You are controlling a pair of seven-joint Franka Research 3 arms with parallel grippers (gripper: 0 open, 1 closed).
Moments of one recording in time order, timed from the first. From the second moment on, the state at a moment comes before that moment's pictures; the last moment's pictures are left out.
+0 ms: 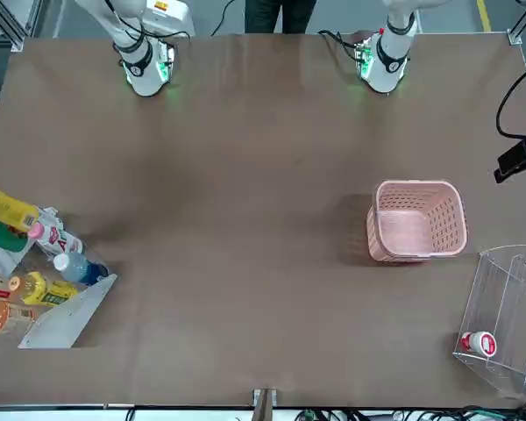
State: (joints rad) left arm 0.09 0.18 -0.07 -1.27 0.04 1.46 -0.06; right arm -0.21 0.24 -0.10 -1.24 -0.03 1.52 0.17
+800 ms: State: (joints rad) left arm 0.08 0.18 -0.07 -1.27 0.04 1.46 -0.06; right arm -0.21 0.37 -0.12 -1.16 -0.02 1.65 0.17
